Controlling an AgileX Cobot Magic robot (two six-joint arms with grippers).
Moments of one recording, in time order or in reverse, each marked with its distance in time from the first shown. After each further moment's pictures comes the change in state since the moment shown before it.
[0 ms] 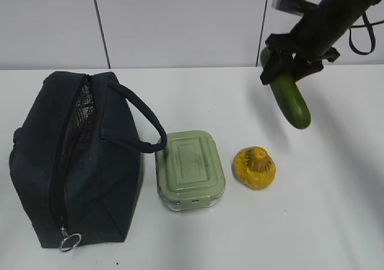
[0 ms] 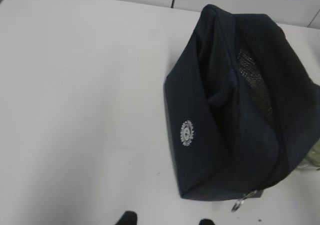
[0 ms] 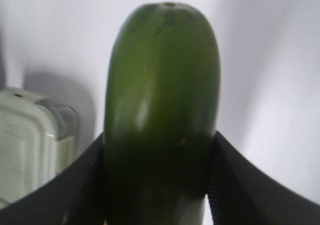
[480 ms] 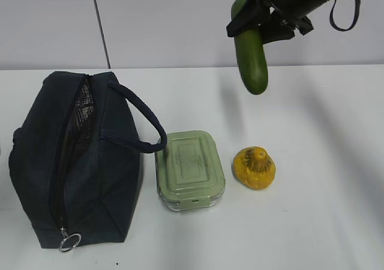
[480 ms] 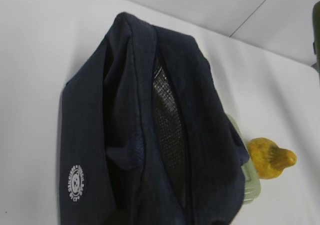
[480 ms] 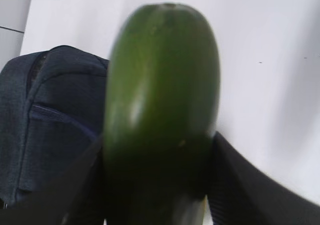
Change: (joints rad) left arm 0.001 0.460 -0.005 -0.536 -0.328 0.333; right arm 0.026 -0.082 -0.024 0.345 0.002 -0.015
